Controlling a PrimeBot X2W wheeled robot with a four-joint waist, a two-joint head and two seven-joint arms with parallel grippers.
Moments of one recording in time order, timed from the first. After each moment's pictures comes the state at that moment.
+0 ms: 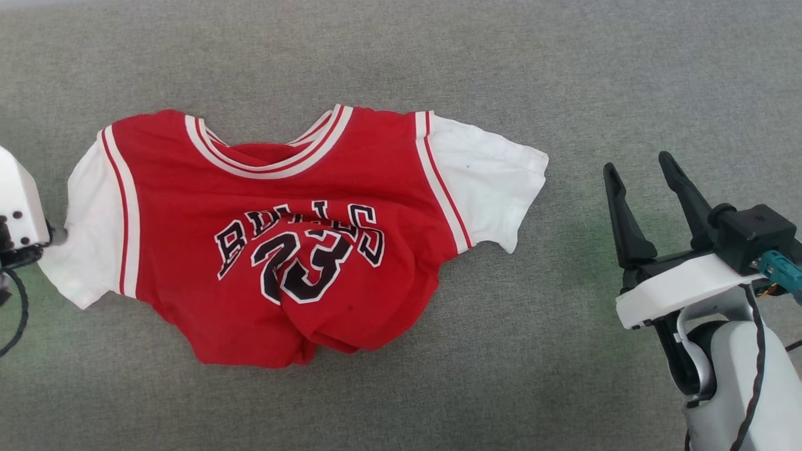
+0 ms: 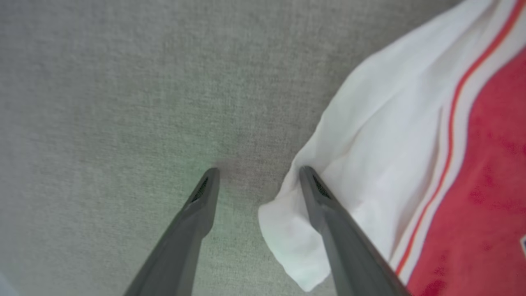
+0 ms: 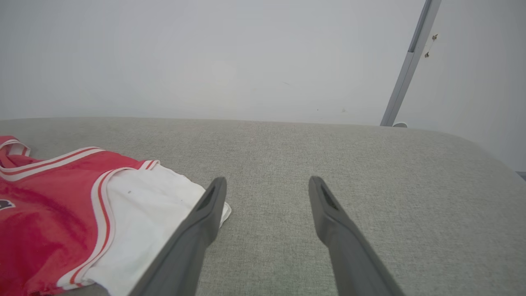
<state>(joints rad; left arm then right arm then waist) -0.87 0.80 -0.55 0.64 -0.96 0.21 0.99 -0.30 -0.12 0.03 0.09 0.19 0.13 -0.06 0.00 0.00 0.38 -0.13</state>
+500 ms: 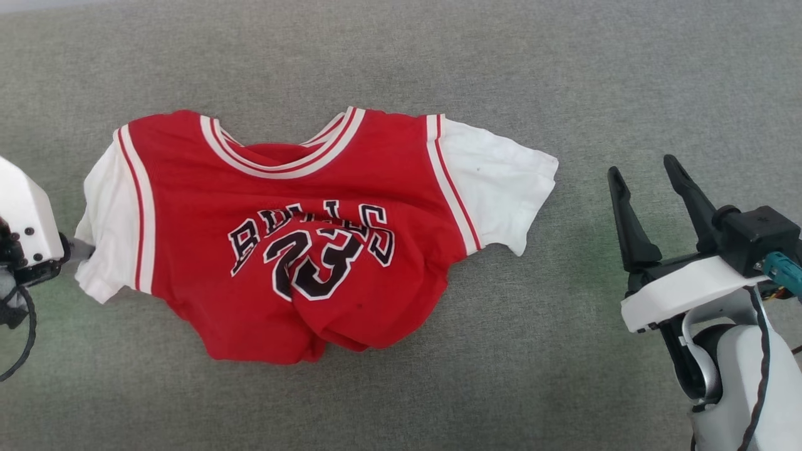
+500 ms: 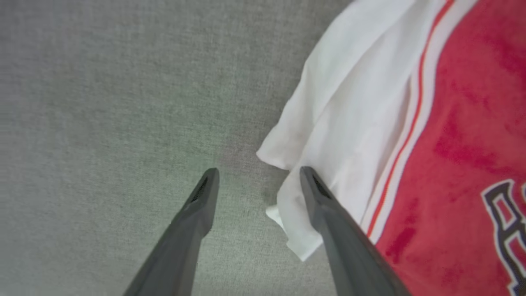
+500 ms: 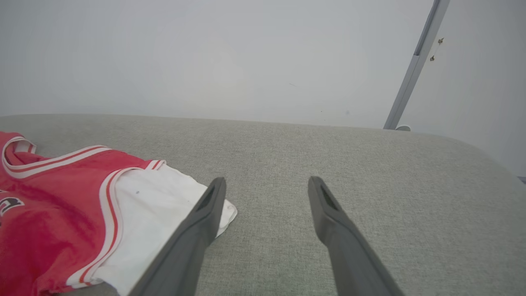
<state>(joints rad) -0.73 0.82 -0.48 0.44 -1.07 0.31 1.04 -0.28 -0.13 0.03 0.06 0.19 0.13 -0.02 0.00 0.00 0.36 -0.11</state>
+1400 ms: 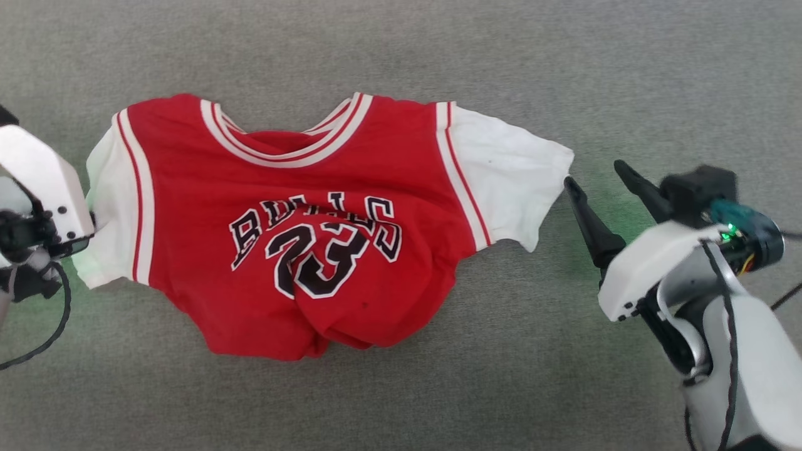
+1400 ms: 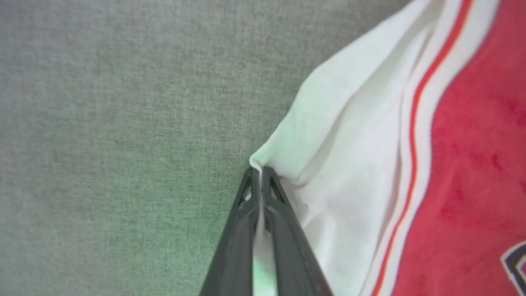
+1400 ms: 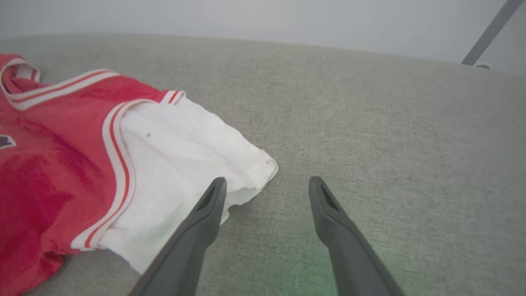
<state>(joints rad) -0.80 0.73 -0.52 0.57 -1.00 0.24 0.87 -0.36 -0.19 0.15 0.08 0.27 0.13 0.22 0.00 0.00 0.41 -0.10</state>
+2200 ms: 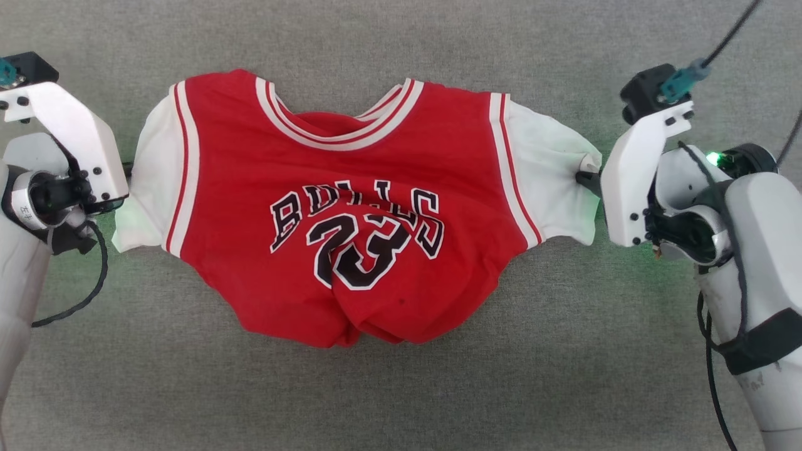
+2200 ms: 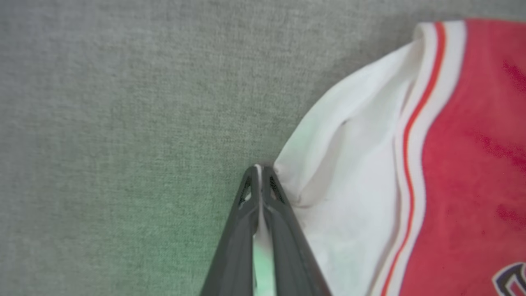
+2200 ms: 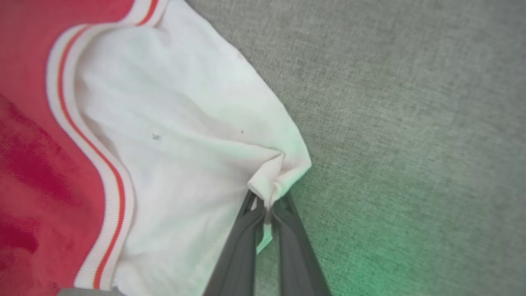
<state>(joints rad) -0.99 0.59 -0.56 0.81 -0.97 0.07 0.74 -0.73 -0.27 0.27 0.39 0.51 0.13 0.90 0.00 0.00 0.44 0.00</state>
